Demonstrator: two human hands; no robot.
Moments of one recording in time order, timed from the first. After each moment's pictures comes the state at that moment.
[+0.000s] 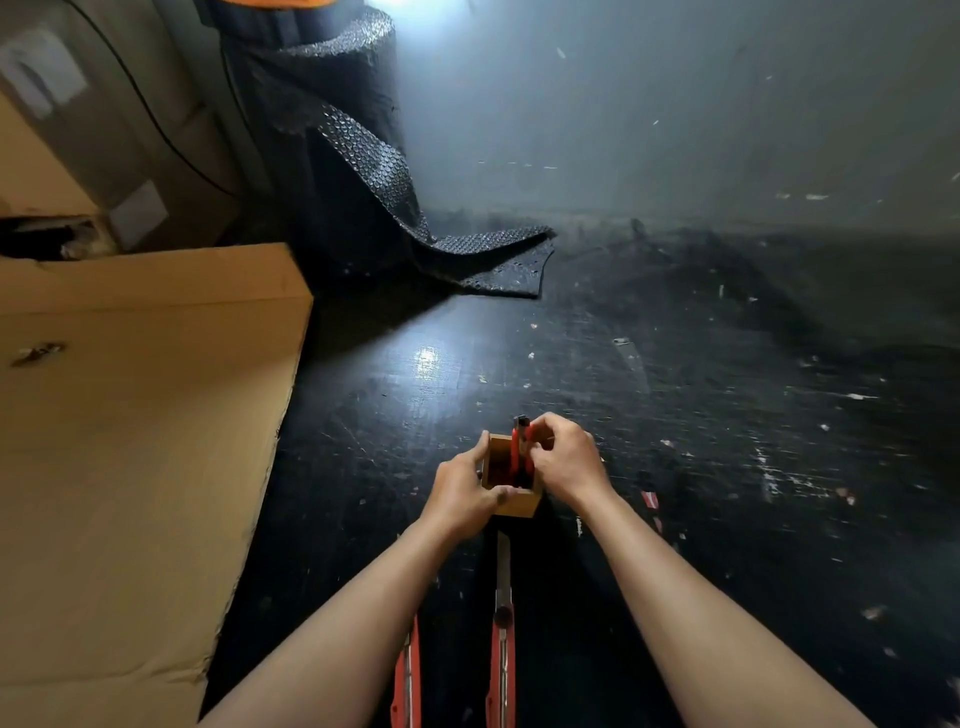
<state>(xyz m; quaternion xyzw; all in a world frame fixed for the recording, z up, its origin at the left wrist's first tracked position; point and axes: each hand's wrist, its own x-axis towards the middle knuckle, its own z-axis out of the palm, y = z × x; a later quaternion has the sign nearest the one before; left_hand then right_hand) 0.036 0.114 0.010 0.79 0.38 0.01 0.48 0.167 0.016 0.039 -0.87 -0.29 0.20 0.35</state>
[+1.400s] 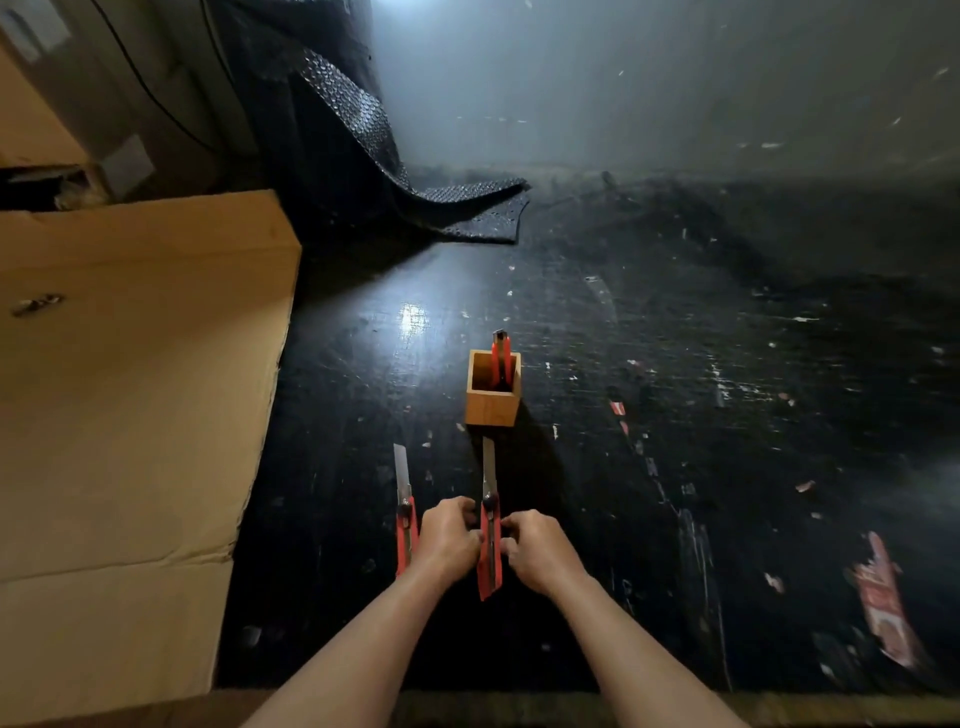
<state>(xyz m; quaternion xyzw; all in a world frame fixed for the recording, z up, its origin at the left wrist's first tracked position) -0.083 -0.001 -0.029 0.75 0.43 -0.07 0.49 0.006 -0.116 -0.022 -0.87 -0.26 0.36 0.23</state>
